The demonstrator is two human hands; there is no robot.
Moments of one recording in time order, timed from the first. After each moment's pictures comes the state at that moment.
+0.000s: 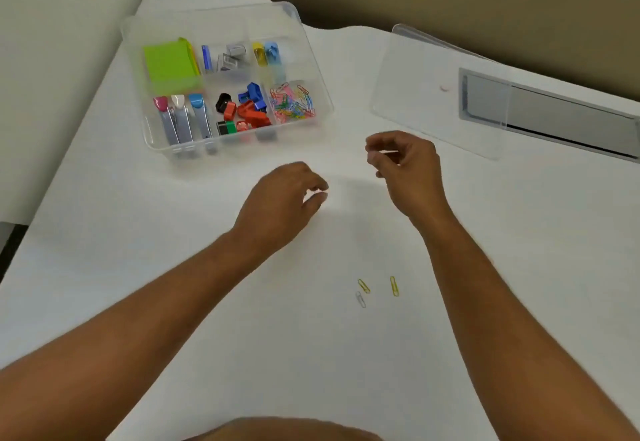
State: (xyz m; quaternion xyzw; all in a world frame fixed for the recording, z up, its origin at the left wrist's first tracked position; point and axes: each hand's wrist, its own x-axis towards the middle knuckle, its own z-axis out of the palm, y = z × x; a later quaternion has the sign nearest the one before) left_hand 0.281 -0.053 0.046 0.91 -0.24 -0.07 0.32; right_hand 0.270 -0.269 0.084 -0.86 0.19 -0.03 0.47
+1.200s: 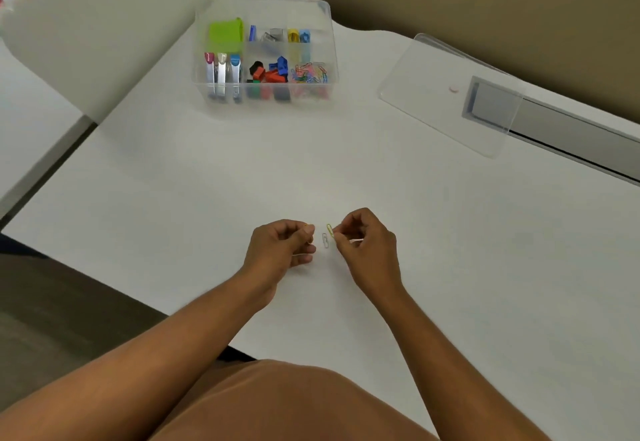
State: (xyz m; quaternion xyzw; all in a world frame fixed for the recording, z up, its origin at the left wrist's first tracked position) left_hand 0.071 -0.114 0.041 0.62 0.28 -0.18 0.72; right_hand 0.076 -0.286 0.033 -0.86 0.09 0.06 0.50
